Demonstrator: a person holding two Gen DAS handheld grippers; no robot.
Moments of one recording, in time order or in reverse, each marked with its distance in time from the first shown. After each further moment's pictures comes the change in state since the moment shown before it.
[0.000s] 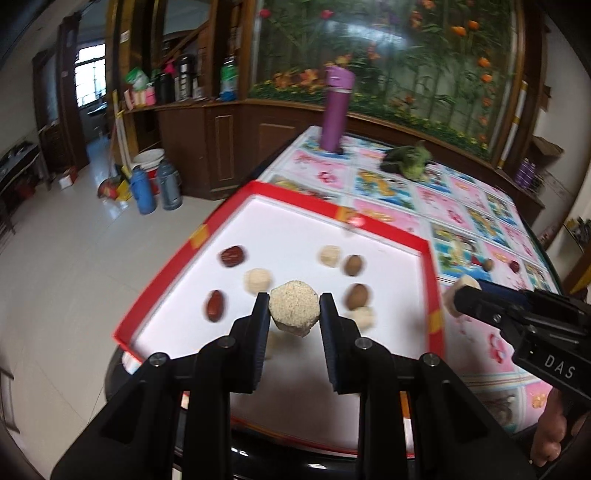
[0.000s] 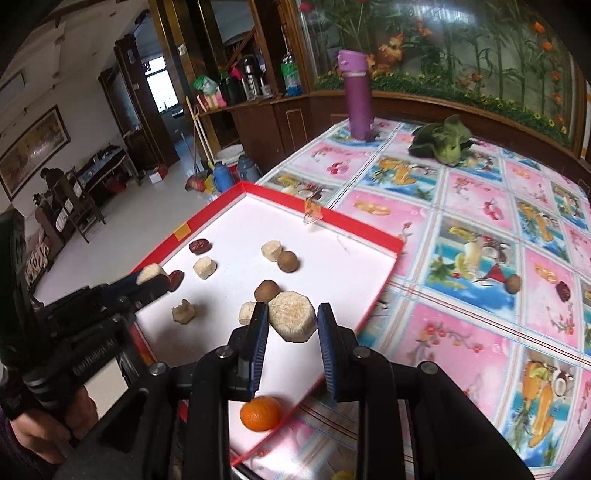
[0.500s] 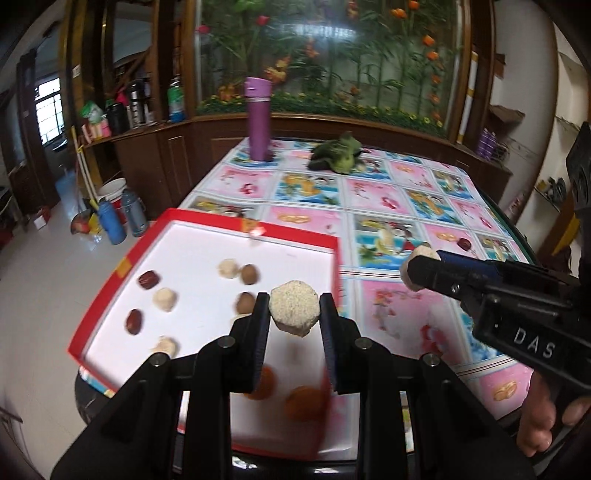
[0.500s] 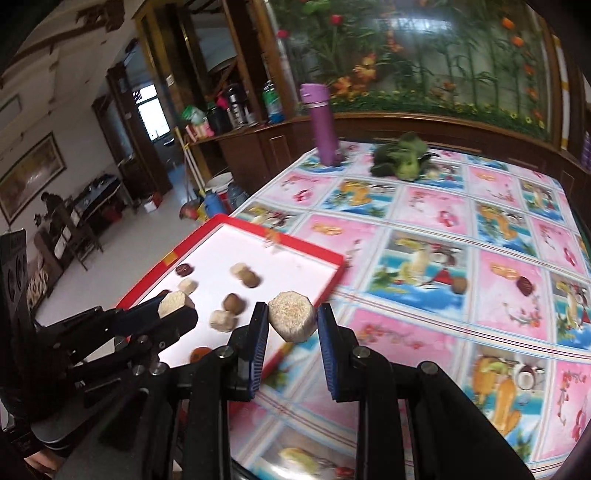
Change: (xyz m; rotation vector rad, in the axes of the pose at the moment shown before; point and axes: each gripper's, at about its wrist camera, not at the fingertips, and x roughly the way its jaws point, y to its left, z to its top) left arm -0.023 -0.097 -0.001 0.156 -0.020 -0.092; right arm -0.058 -0.043 -0.007 0.048 -0.105 -0.008
